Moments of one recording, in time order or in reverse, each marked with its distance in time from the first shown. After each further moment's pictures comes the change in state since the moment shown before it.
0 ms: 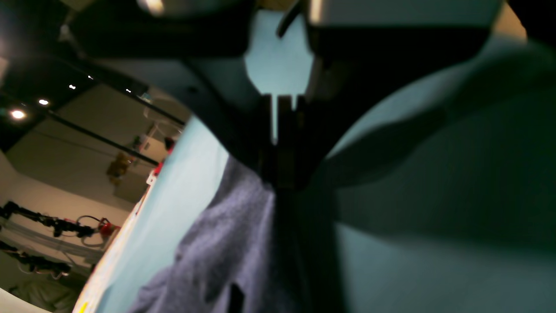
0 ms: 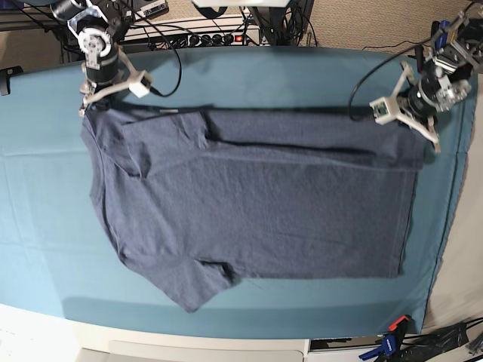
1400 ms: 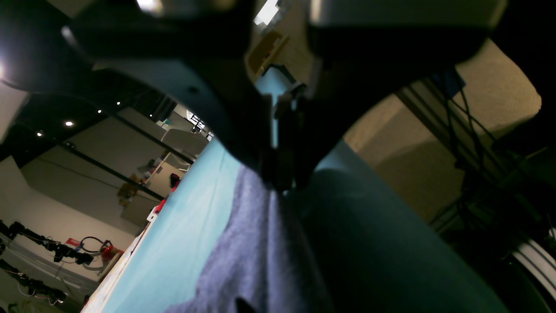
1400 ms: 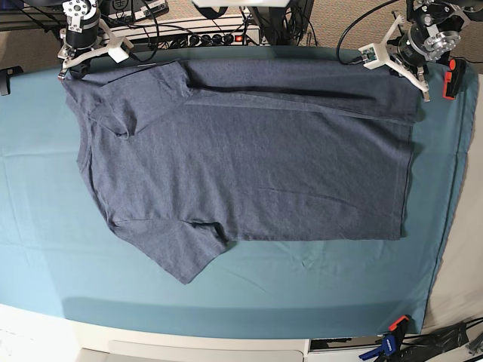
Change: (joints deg) left arm 15.9 -0.2 -0.1 6.5 6.4 4.5 2.3; right arm -18.8 0.3 11.5 4.9 -5.6 -3.6 -0.9
